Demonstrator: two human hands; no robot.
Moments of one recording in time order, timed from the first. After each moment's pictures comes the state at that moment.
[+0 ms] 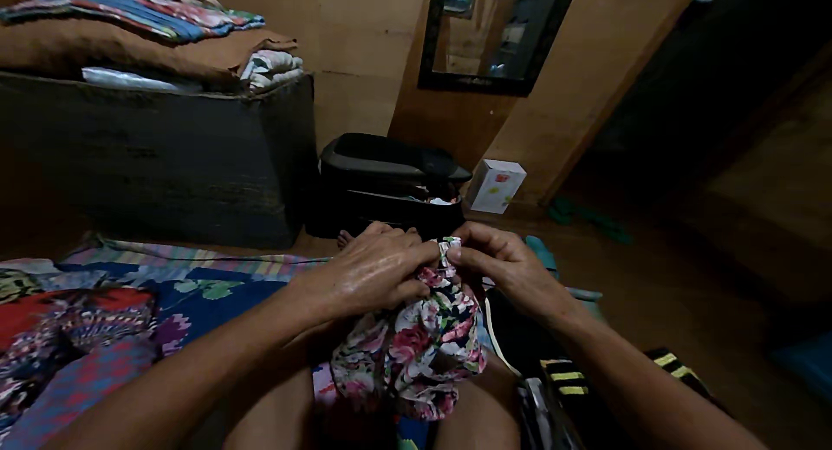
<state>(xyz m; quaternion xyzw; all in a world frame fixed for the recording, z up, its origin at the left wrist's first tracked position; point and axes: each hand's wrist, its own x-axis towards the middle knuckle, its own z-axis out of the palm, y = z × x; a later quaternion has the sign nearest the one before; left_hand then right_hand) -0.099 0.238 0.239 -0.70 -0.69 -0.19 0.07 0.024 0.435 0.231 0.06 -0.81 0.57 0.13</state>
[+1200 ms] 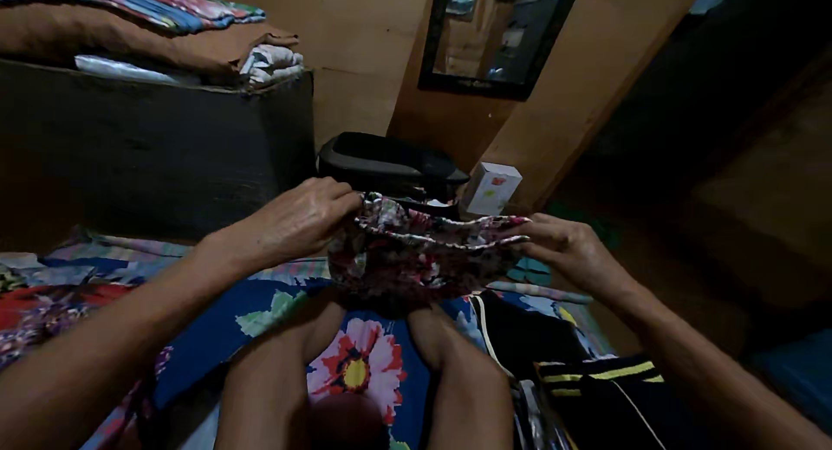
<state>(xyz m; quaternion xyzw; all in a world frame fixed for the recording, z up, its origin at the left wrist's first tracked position) -0.172 0.189 0.252 -0.68 -0.68 -0.12 0.26 0.041 0.536 0.228 0.05 -0.94 0.20 0.26</state>
